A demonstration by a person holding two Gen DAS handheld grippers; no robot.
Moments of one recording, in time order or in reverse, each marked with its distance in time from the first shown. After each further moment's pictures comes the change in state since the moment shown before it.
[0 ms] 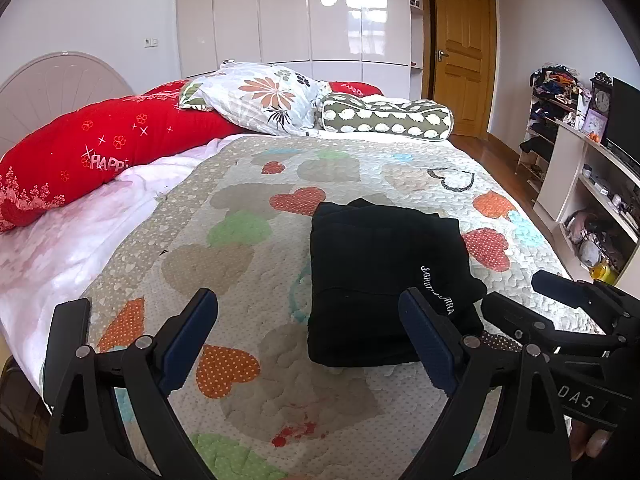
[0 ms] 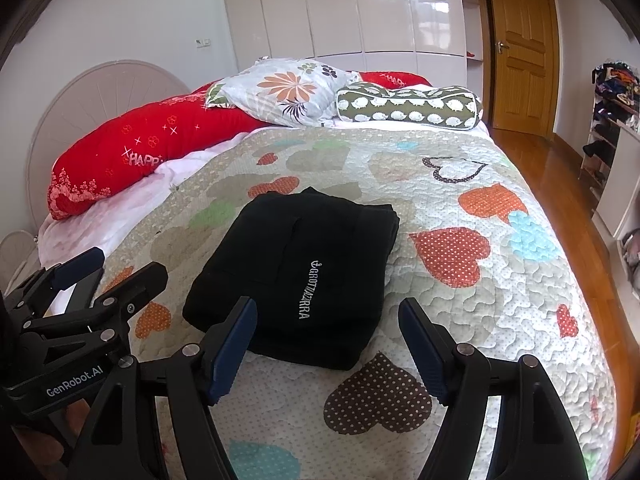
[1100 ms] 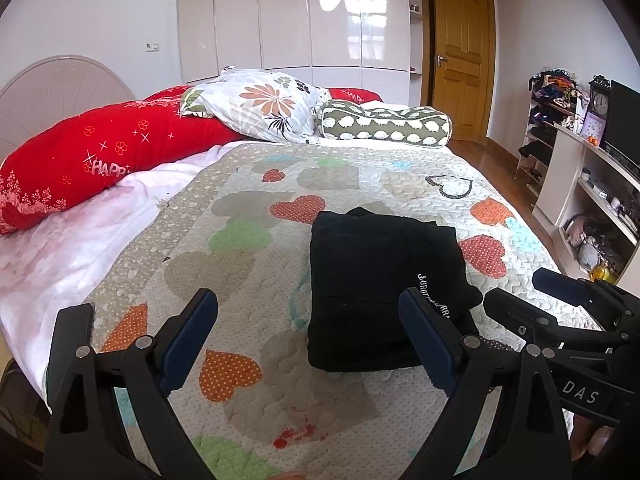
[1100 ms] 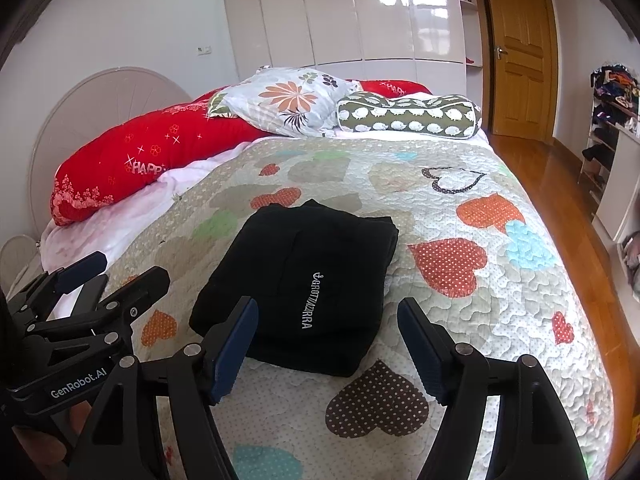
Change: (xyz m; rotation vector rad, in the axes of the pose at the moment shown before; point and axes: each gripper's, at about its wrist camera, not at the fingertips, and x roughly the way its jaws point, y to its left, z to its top) left arm -0.005 -0.001 0.005 -0.003 -0.014 -0.003; right arm -0.011 0.007 0.004 0.011 -0.030 0.003
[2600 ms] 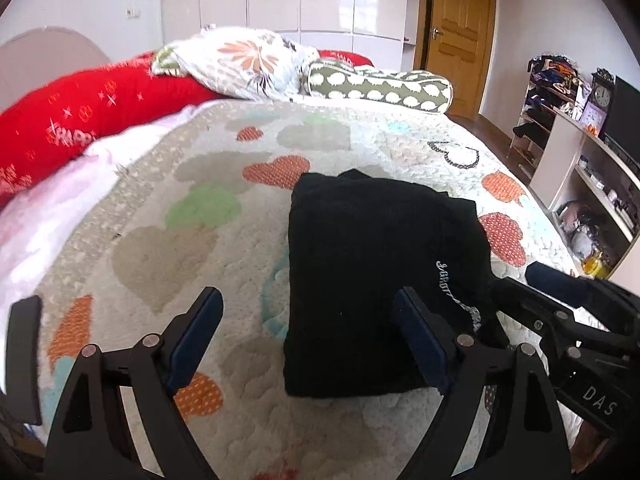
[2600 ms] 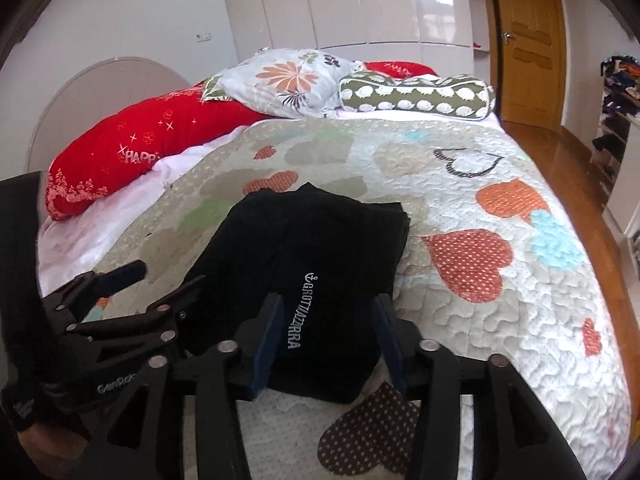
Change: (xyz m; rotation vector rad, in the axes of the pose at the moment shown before) left arm 0.064 -0.005 -0.007 0.003 0.115 -0.052; right arm 0.042 -0.003 0.002 -0.006 0.047 0.004
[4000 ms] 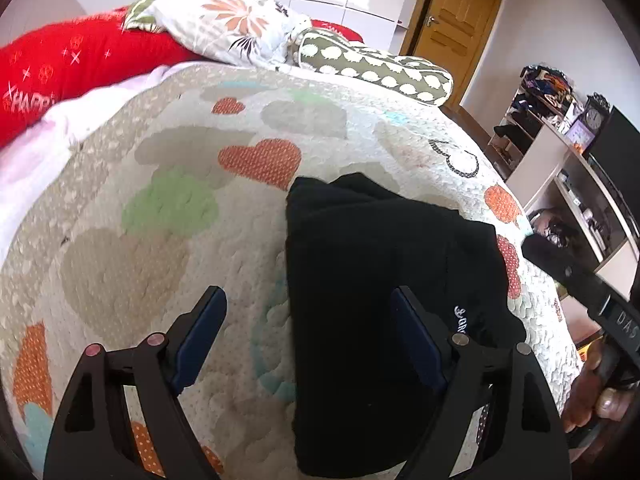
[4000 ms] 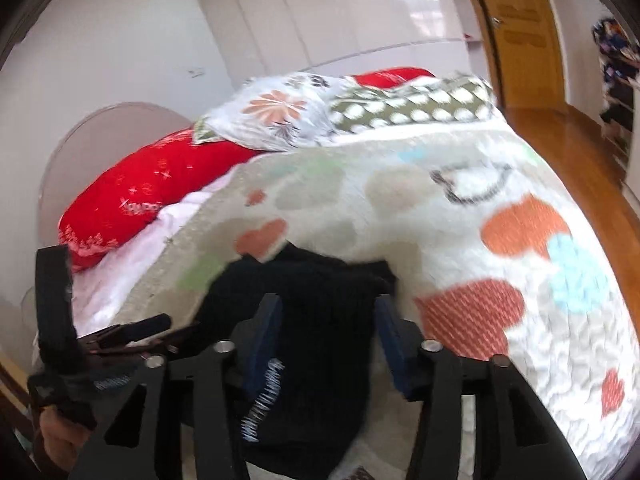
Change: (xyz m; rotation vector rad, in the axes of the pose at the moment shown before) left arm 0.061 0.027 0.039 -0.078 0.138 -0.168; right arm 0.044 -0.045 0.059 0.084 -0.042 0.137
